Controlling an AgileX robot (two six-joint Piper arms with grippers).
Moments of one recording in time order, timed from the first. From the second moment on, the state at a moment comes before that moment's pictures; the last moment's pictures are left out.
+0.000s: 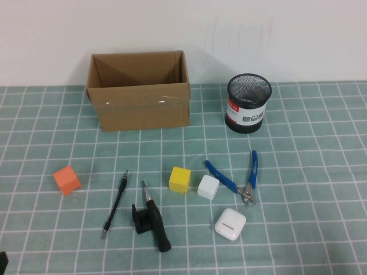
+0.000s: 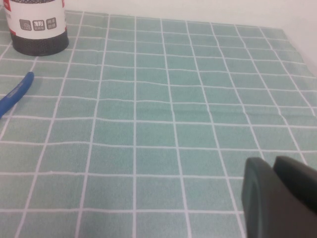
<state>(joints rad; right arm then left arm) -0.08 -0.03 0.03 0.09 0.34 -0.17 -0.20 -0.01 0.03 0.00 0.35 0.03</state>
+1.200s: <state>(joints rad) -0.08 -0.03 0.03 0.09 0.34 -0.17 -0.20 -0.01 0.03 -0.28 0.03 -0.16</state>
